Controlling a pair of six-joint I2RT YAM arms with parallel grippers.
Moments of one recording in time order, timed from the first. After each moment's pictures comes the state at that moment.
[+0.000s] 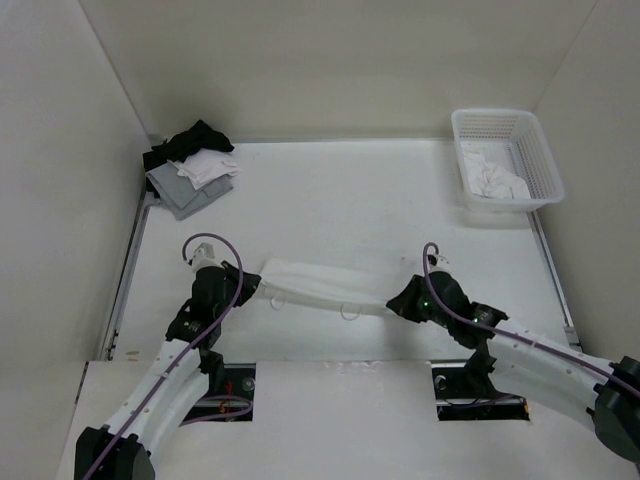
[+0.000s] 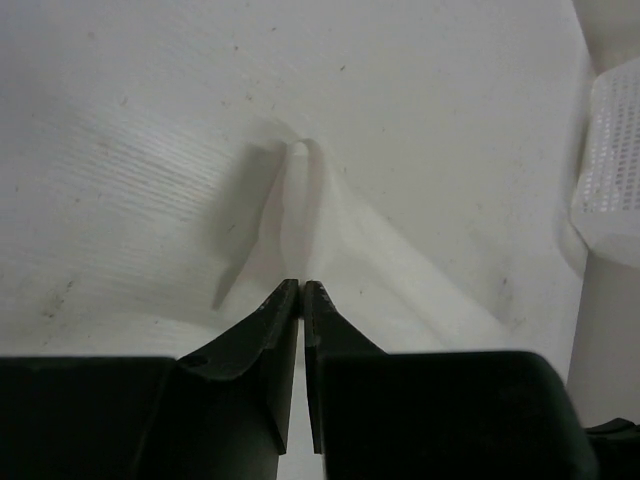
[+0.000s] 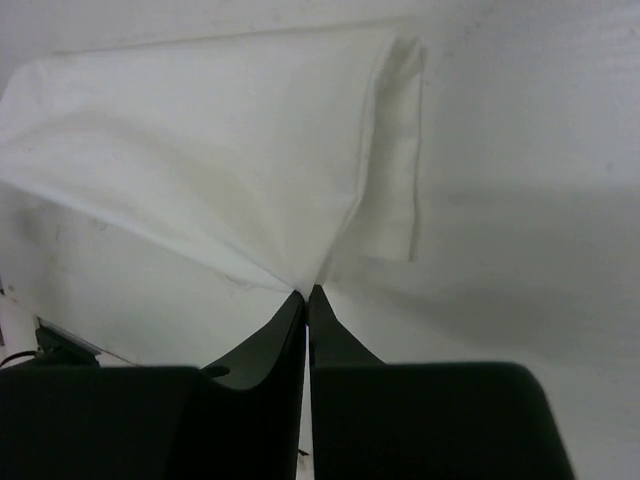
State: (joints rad) left arm -0.28 0.60 0.20 -0.12 -0.04 -0.96; right arm 0.75 0.82 0.29 -0.13 0.10 0.99
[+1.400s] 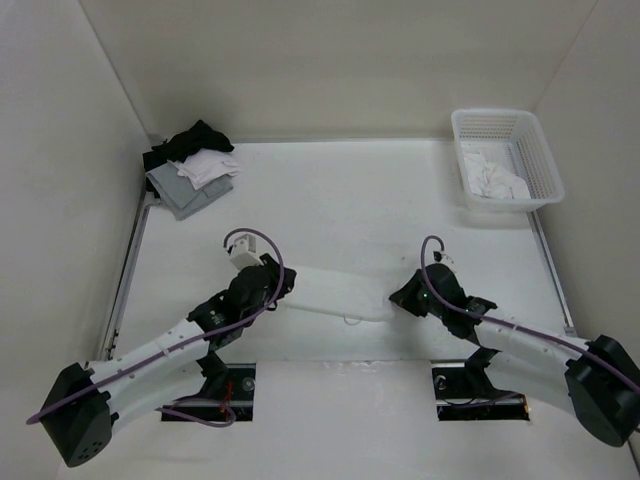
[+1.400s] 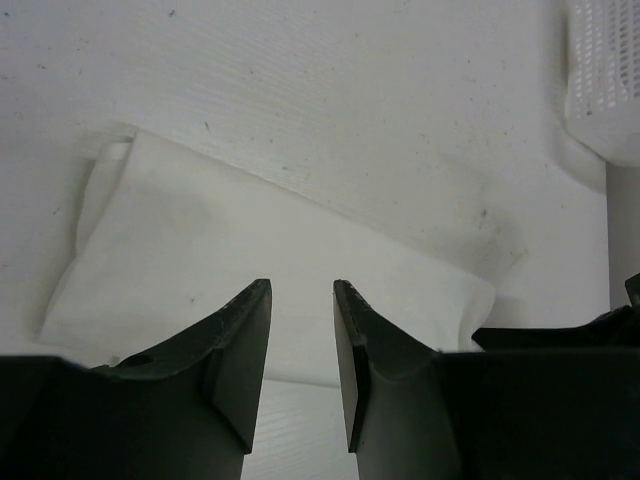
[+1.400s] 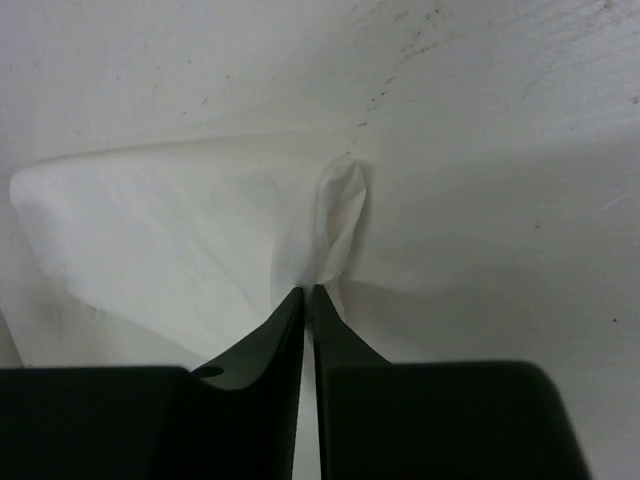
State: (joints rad) left arm -0.79 0.80 0.34 -0.02 -0.41 -0.97; right arm 0.65 1.00 0.28 -0.02 0.10 1.07
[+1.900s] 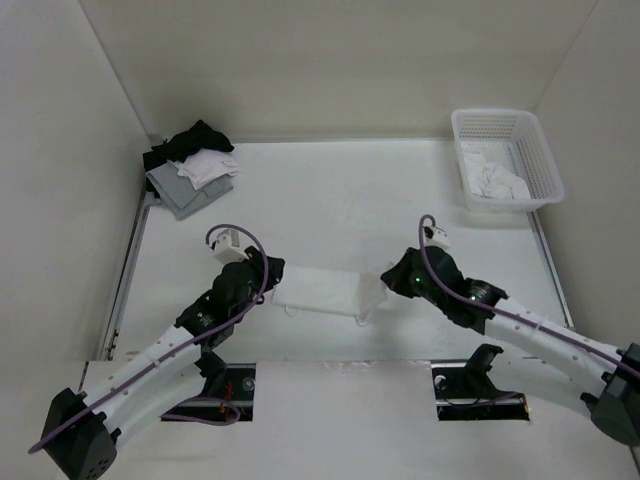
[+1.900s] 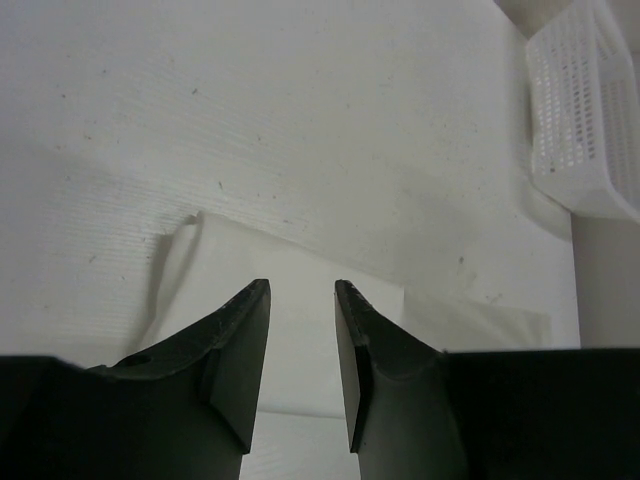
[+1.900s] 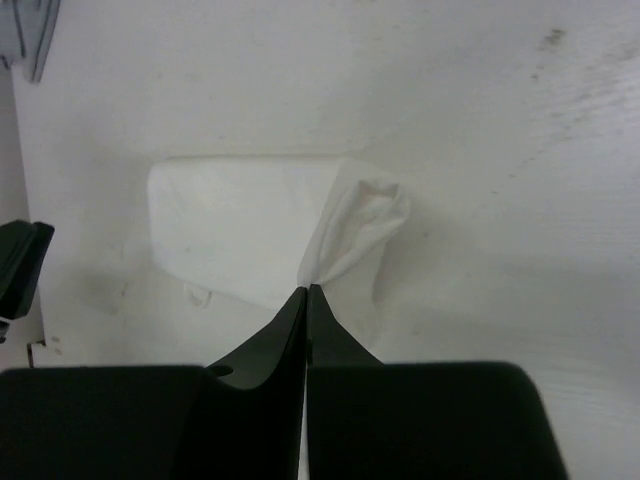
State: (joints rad) left arm -0.69 0.71 0.34 -0.03 -0.38 -0.93; right arm 0.76 0.86 0.52 -0.27 0.23 0.98
